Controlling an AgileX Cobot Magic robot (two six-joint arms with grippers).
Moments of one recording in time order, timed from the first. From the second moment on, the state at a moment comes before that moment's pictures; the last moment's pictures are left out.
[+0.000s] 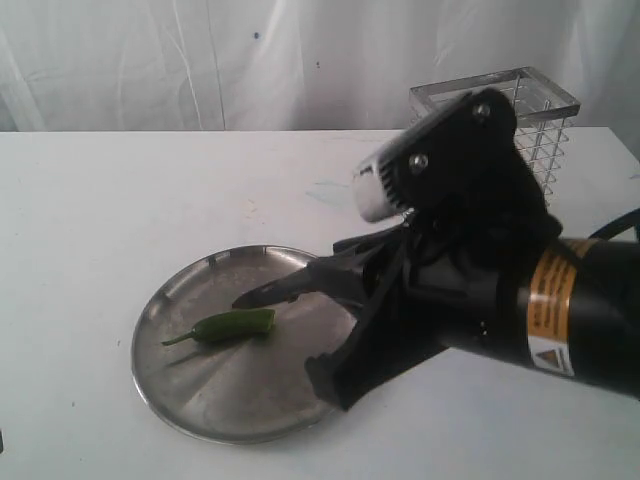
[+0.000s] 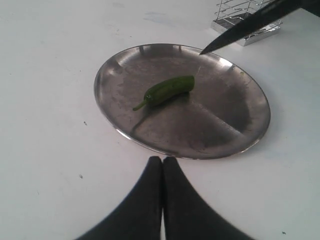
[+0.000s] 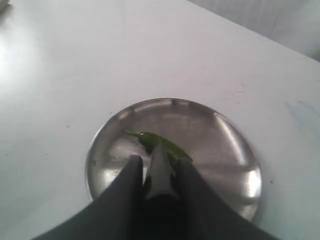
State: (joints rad) left arm -0.35 0.00 0.02 -0.26 0.40 0.11; right arm 0.94 1.06 -0.66 -0.60 0.15 0.65
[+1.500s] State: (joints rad) left arm -0.35 0.04 0.02 -0.41 0.22 -0.23; right arm 0.94 1.00 -0.63 -0.58 -0.28 0.74
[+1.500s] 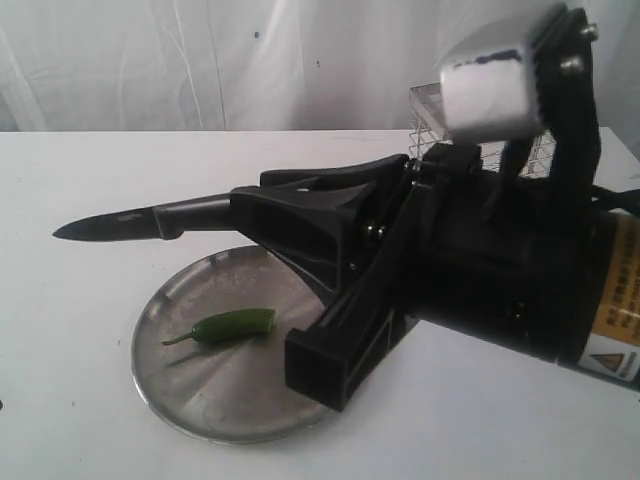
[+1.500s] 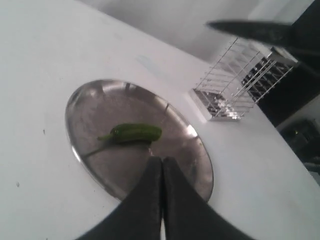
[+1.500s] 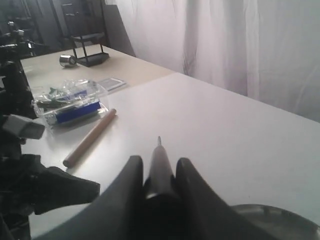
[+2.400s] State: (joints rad) left arm -0.35 0.79 -0.20 0.46 -0.33 -0.65; right arm 0.94 1.00 -0.63 -0.34 -0.39 0.55
